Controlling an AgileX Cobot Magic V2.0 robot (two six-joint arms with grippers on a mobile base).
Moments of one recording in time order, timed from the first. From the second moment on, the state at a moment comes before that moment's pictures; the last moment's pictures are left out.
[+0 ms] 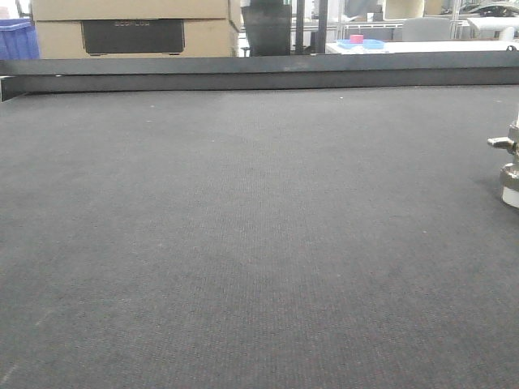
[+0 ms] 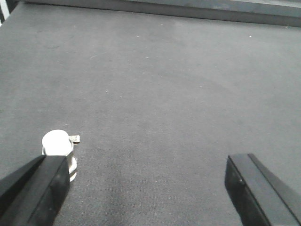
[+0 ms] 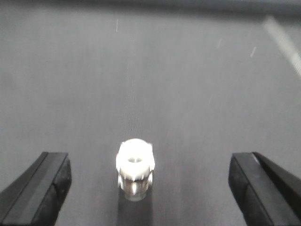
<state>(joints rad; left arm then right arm) 0.02 0.57 -0.76 -0.12 0.67 0.03 0.05 0.88 -0.90 0.07 0.63 -0.09</state>
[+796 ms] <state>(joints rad) 0.02 0.57 -0.76 -0.12 0.68 0.03 0.07 1.68 -1.33 0.06 1.04 -0.16</state>
